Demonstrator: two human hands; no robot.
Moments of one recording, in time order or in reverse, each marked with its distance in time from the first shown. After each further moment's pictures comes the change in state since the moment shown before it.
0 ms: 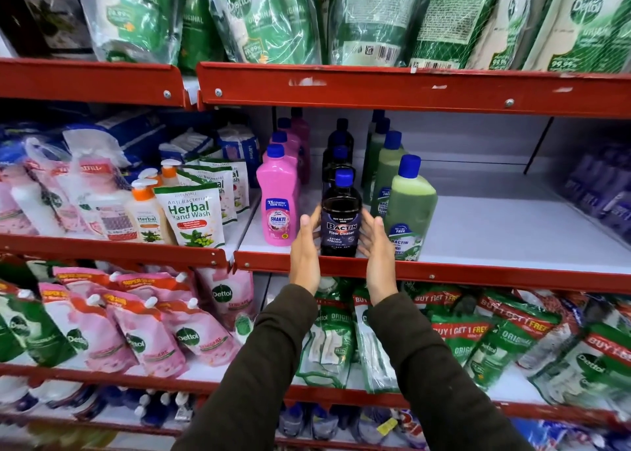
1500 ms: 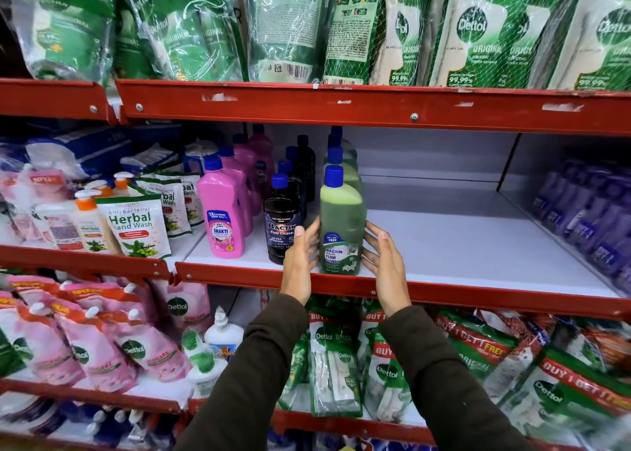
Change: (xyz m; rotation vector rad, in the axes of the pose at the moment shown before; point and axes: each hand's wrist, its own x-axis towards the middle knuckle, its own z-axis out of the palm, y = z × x) left_hand -0.003 -0.013 0.110 -0.069 -0.041 -0.058; right_hand 0.031 -0.021 -0.138 -0.063 -0.084 -0.042
